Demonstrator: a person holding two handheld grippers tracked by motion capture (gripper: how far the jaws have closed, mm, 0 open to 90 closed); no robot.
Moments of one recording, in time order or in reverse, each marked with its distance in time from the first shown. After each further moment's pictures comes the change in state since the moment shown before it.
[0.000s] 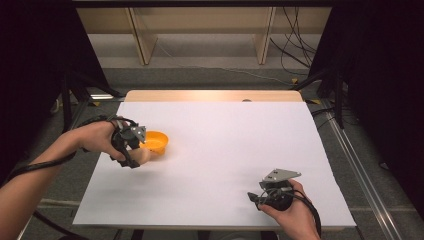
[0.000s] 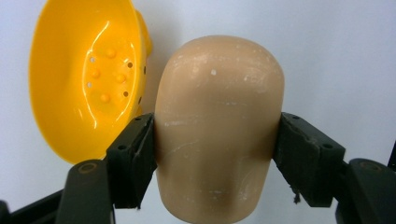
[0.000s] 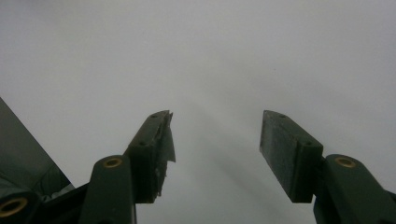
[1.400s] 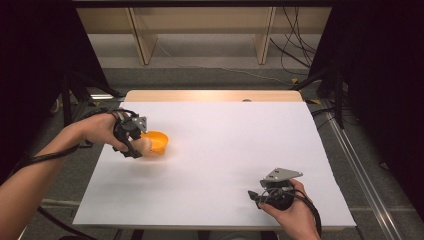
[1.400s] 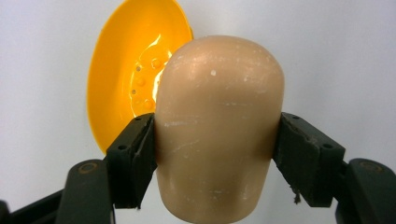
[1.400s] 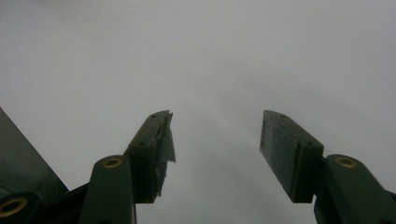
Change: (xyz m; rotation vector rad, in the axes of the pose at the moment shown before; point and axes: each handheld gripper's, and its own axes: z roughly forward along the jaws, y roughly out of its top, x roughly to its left) left arm 0.021 0.006 -0.006 -0.022 0.059 -0.026; right arm -0.001 0.001 -0.002 -0.030 -0.009 0.005
